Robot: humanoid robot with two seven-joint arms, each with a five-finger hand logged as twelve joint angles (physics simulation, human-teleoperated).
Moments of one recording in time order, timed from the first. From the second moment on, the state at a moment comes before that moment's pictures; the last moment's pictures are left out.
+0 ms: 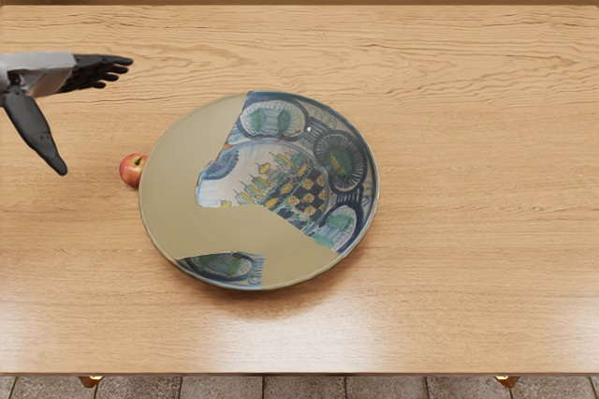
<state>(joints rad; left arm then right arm) -1.12 1.02 -0.27 -1.18 0.82 -0.61 -0.19 -0.05 0.00 -0.14 0.22 0.06 0.11 -0.05</state>
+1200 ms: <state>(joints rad) -1.17 0.84 -0.31 -1.54 1.16 -0.45 0.61 -0.04 0.00 -0.13 0.22 0.06 0.11 -0.05</state>
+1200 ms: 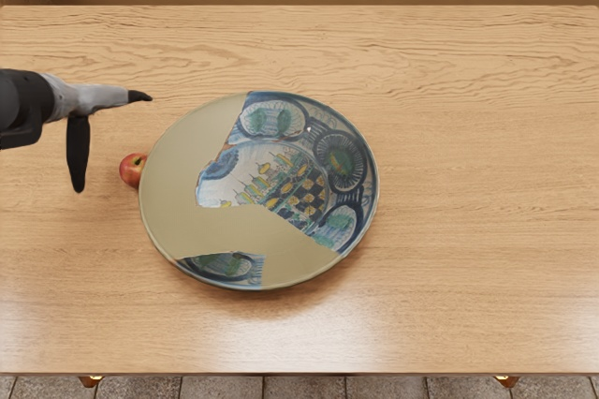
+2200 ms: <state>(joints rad) -1.10 0.74 -0.21 -1.48 1.30 -0.26 0.61 -0.04 0.00 -0.14 0.22 0.06 0.11 -0.05</state>
